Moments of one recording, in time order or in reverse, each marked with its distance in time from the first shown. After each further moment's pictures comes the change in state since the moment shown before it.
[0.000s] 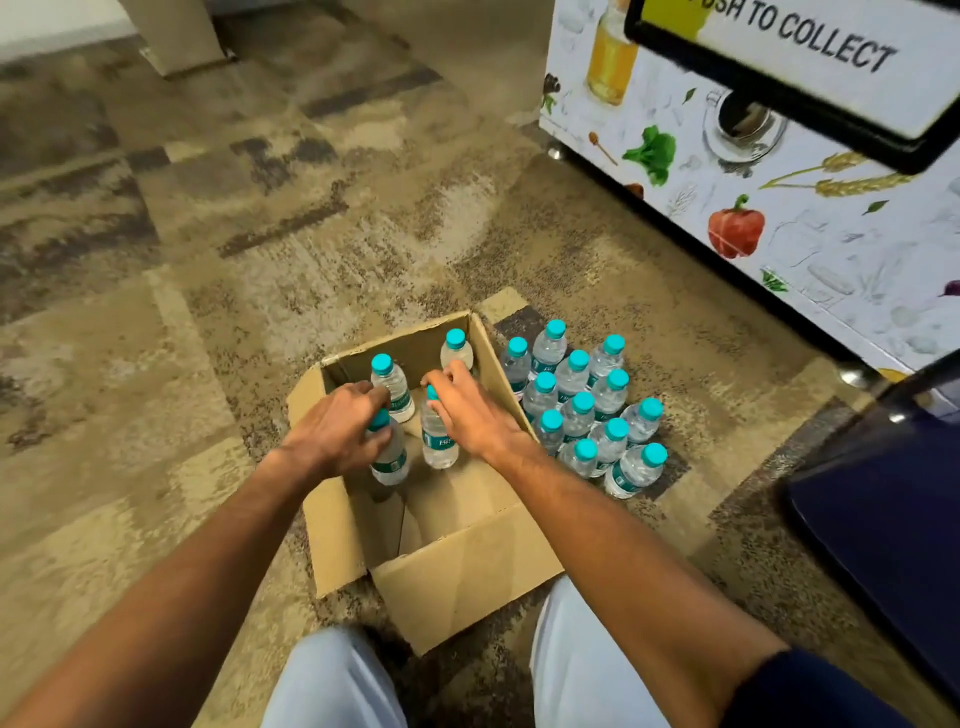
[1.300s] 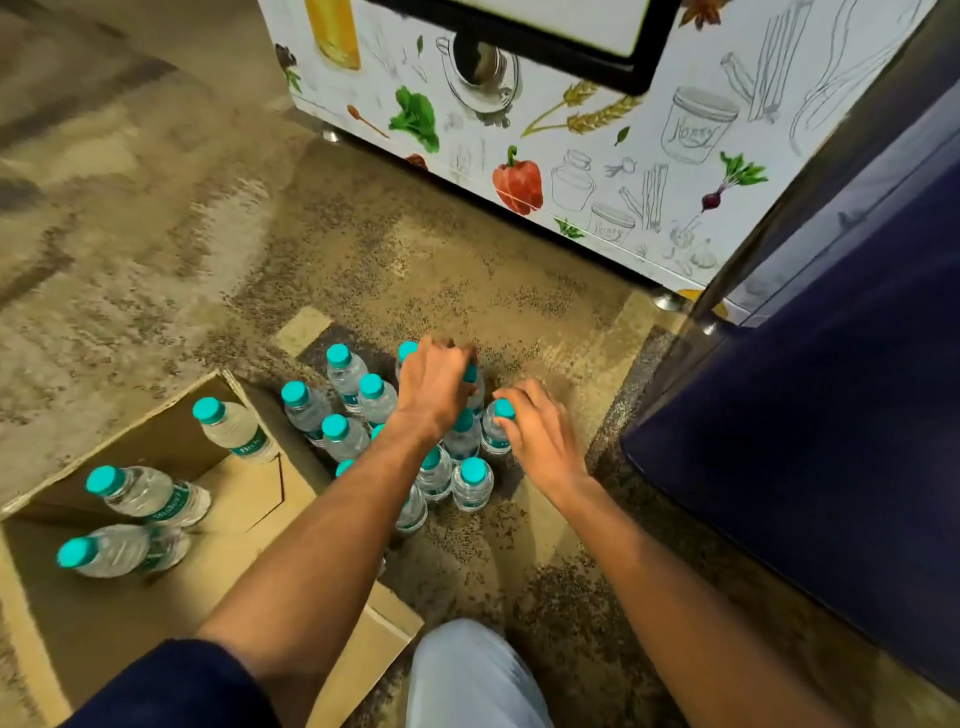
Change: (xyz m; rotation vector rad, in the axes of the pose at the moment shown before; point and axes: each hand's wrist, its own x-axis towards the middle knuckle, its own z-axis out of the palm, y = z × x) left_hand 0.210 0.306 0.062 0.007 0.089 0.244; right_hand -0.170 0.245 -0.056 -0.038 0.417 0.555
